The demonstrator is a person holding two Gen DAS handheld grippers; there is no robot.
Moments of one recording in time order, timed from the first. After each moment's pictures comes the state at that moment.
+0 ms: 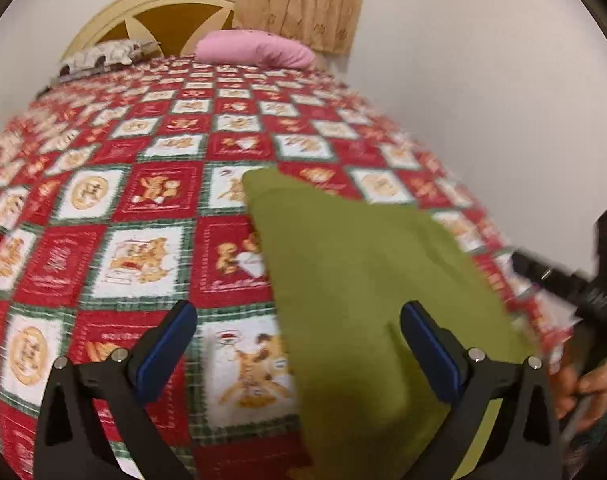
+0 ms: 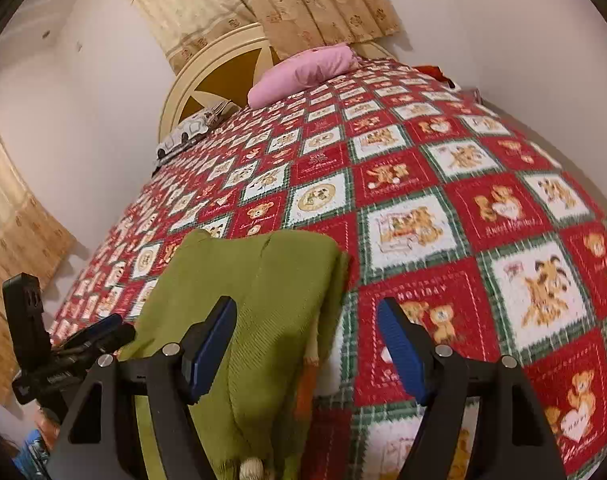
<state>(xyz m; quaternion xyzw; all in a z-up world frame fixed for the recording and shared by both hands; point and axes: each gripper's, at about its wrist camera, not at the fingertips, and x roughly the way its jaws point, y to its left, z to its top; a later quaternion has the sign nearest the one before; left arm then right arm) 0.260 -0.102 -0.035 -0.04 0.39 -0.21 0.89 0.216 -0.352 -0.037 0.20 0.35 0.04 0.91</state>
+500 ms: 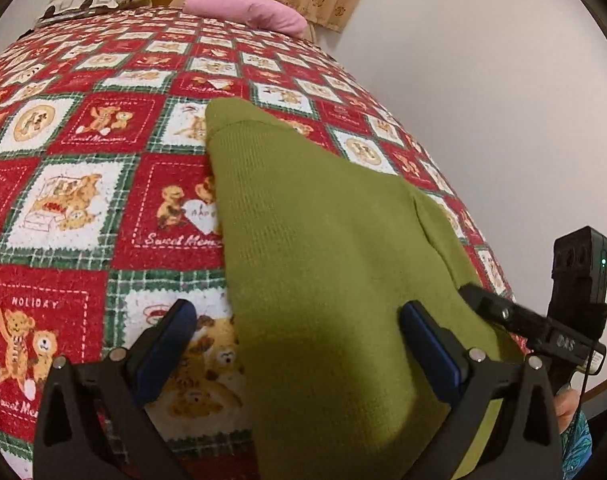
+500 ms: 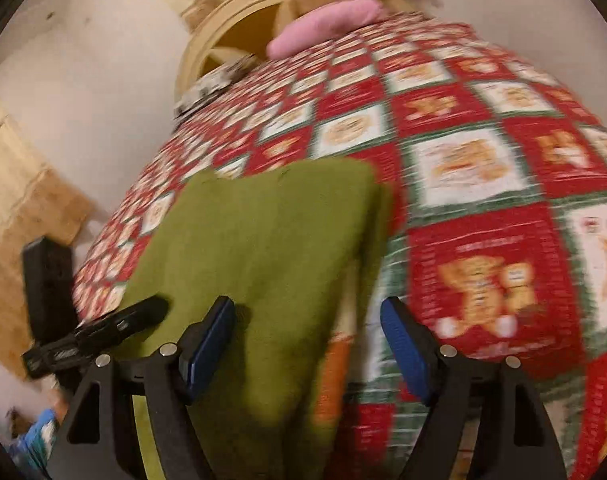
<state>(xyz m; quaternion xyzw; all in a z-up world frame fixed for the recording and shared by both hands) 0.283 -0.122 -0.084 -0.09 0.45 -0.25 0.85 0.246 -0.320 -0.080 0.19 0.42 0.12 0.88</state>
